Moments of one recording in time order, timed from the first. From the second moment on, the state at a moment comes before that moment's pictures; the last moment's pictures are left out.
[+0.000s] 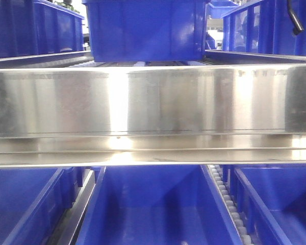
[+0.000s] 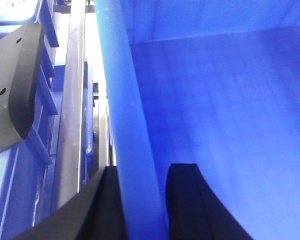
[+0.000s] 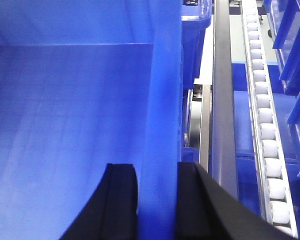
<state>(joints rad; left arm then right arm) -0.31 1.77 -2.32 0.20 1.28 -0.24 0.25 1.85 -2.43 -0.03 1.30 0.20</state>
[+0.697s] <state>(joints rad) -0.31 1.77 -2.32 0.21 1.28 -0.24 0.25 1.85 -2.43 -0.03 1.24 0.19</state>
